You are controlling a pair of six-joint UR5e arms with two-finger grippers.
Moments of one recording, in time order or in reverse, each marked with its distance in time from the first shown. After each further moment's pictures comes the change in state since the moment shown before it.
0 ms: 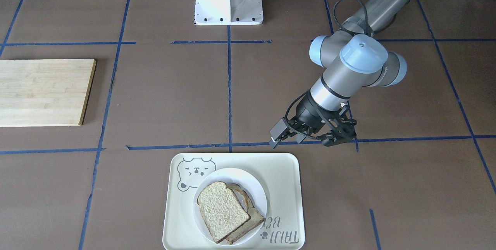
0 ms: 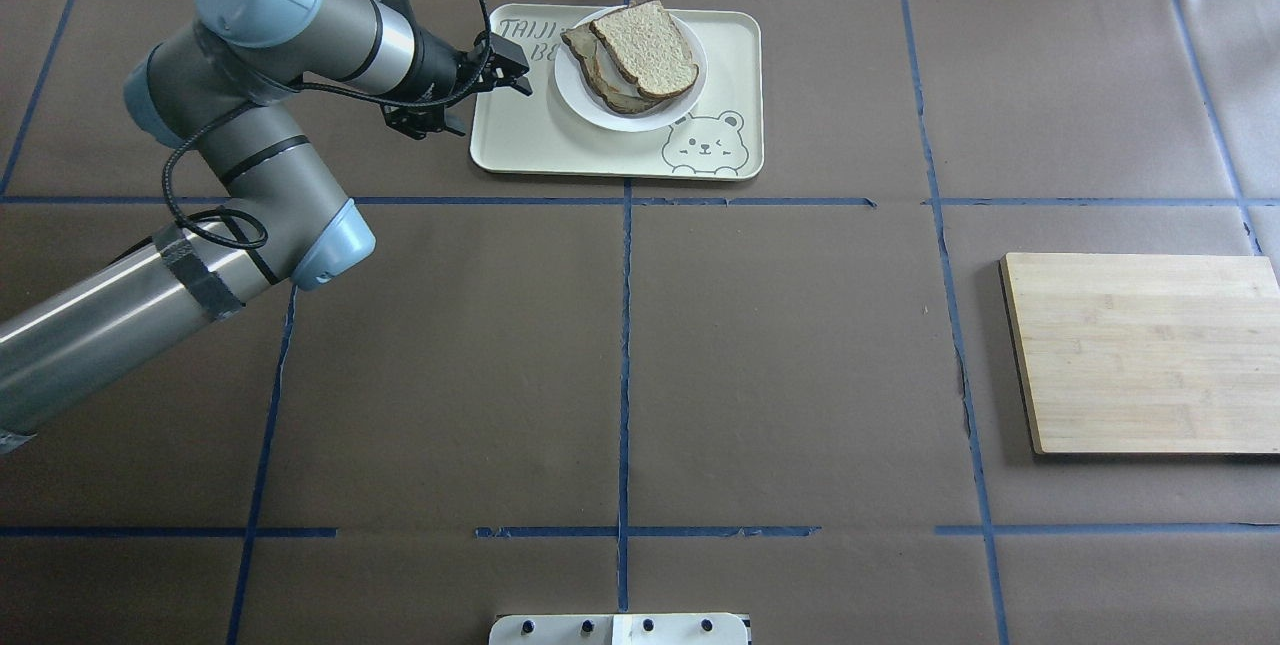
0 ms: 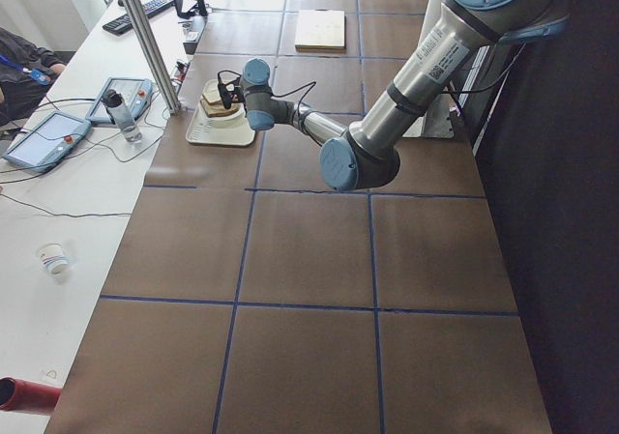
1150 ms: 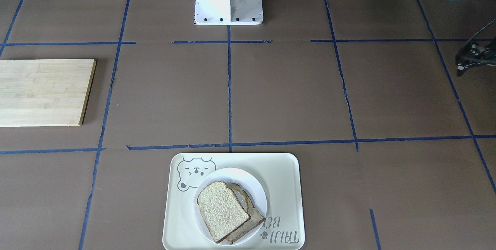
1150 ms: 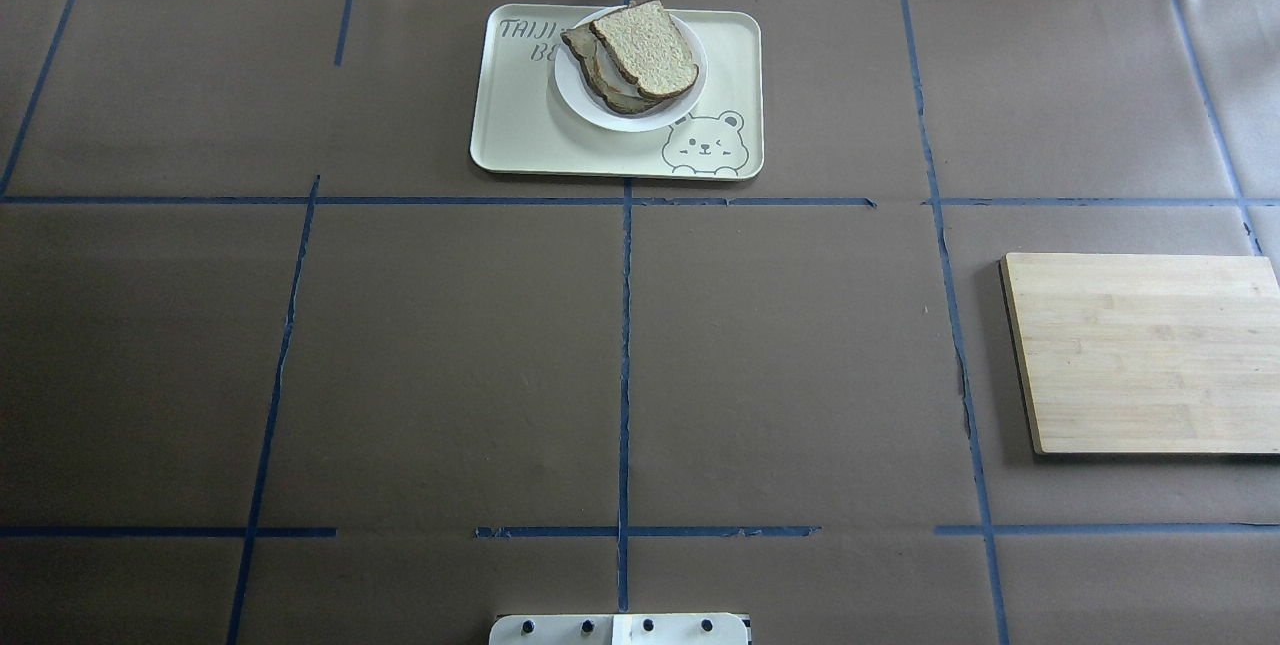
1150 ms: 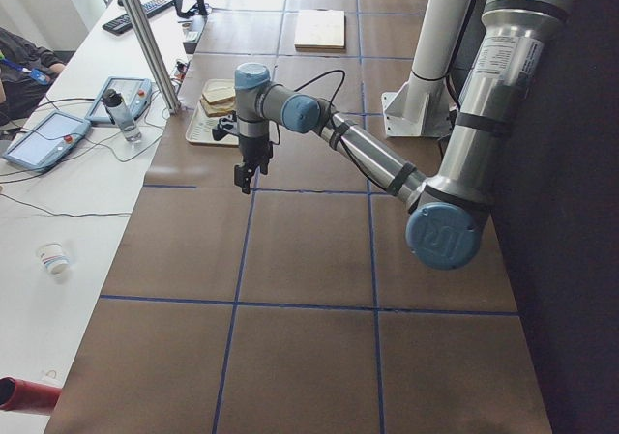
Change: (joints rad) left arm -0.513 0.590 -0.488 0.769 -0.135 1.402; right arm 0.000 -0.014 0.010 0.001 0.000 0.000
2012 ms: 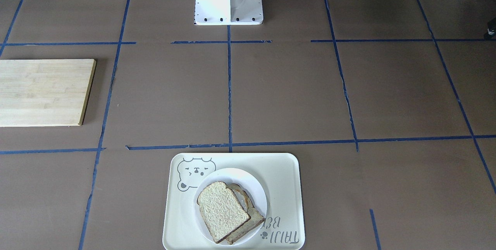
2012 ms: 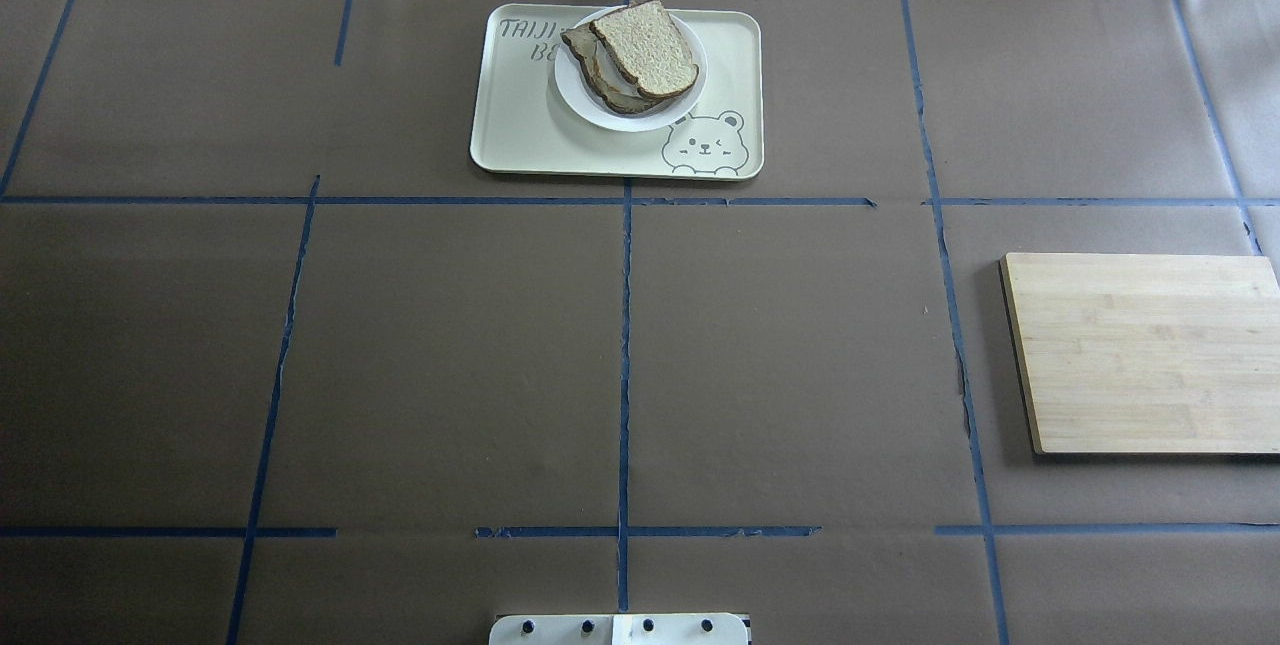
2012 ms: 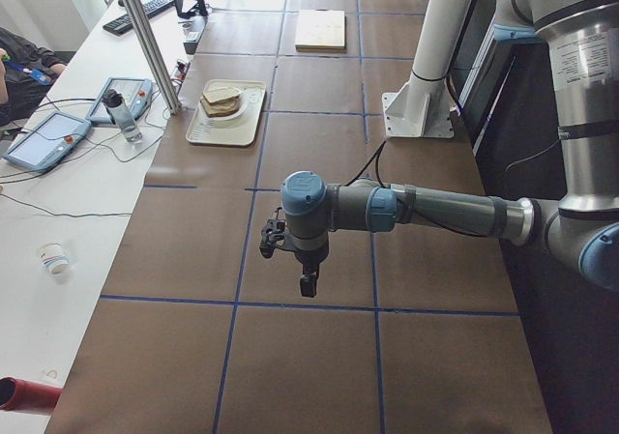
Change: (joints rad) left arm -0.124 0.323 0.024 -0.134 -0.136 0.041; right arm 0.000 -0.001 -0.003 -0.001 0.000 0.000
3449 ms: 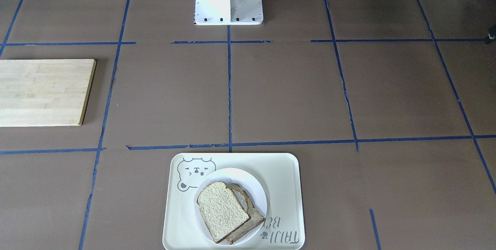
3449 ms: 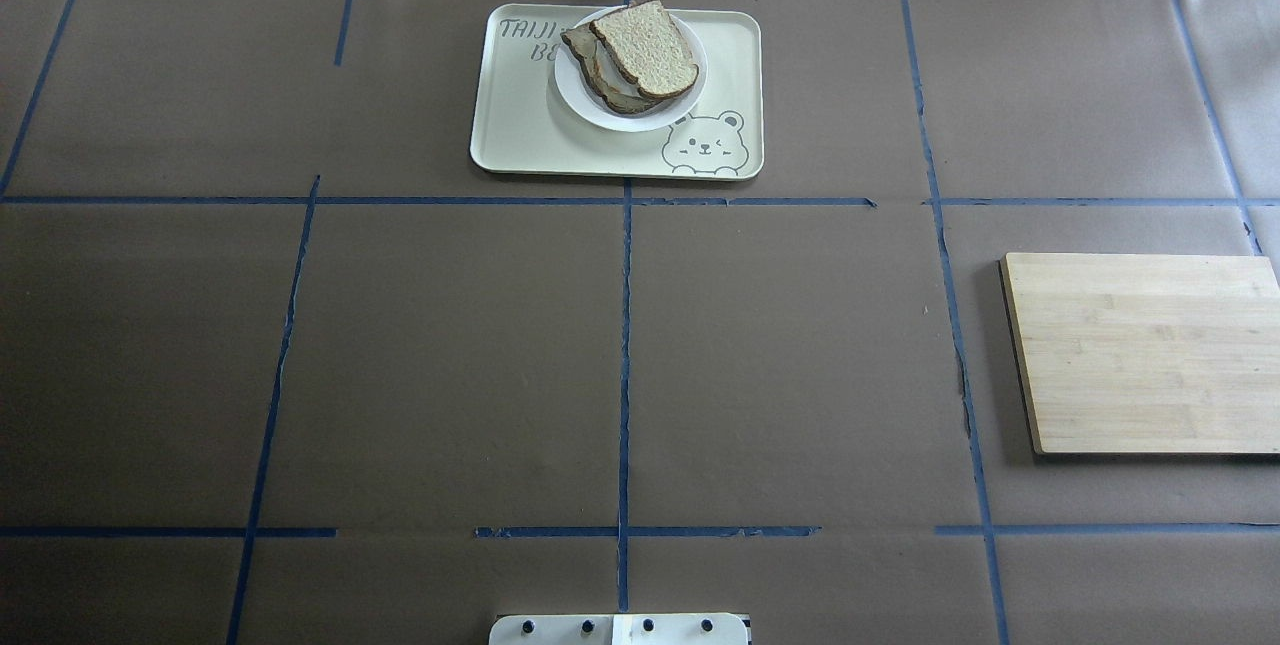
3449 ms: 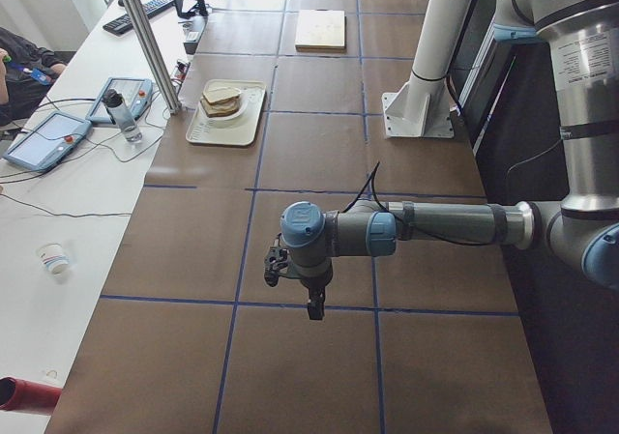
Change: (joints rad) left arm -0.003 -0.013 0.107 -0.017 0.002 -0.010; right arm 0.000 0.001 -0.003 0.000 0.000 0.000
